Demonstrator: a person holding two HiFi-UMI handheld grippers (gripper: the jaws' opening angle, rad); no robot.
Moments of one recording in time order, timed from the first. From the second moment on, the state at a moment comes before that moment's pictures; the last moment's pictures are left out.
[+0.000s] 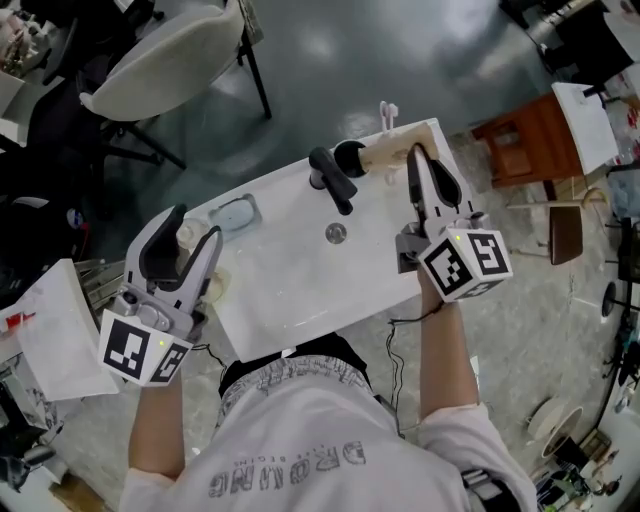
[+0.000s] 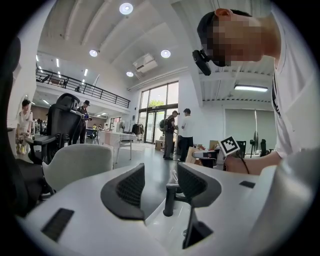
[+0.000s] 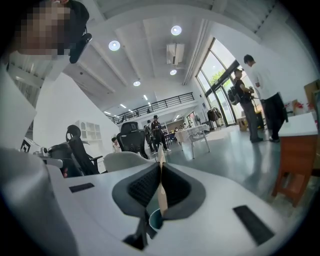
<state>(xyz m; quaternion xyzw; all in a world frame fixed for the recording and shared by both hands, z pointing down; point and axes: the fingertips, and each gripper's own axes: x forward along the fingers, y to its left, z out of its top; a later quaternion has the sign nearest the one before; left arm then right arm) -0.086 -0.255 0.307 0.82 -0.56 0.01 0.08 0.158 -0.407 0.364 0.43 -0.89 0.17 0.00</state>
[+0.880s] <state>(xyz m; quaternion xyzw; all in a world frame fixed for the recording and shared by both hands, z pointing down) -0.077 -0.207 0.296 0.86 -0.50 0.00 0.07 0.194 -0.305 0.331 0.50 -0.85 0.16 -0.01</state>
